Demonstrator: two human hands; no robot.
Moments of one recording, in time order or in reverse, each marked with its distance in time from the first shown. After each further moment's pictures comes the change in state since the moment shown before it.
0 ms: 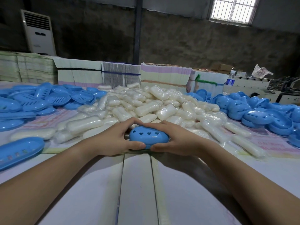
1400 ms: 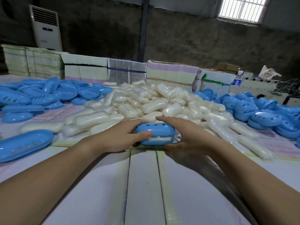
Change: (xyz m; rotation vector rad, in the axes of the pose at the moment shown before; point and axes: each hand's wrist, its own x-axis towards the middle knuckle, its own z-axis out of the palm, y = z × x) left_hand -0.005 0.009 0.003 0.121 0.045 0.030; right_hand -0.009 0.001 -0.009 -0.232 0.089 -0.008
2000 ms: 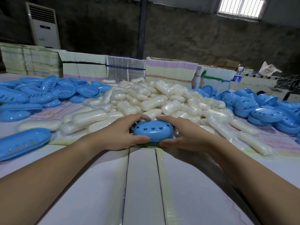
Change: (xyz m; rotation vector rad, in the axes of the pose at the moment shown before) left_hand -0.001 -0.002 0.001 0.027 0.042 -0.003; right_hand 0.005 0.010 0.010 0.169 -0.040 0.045
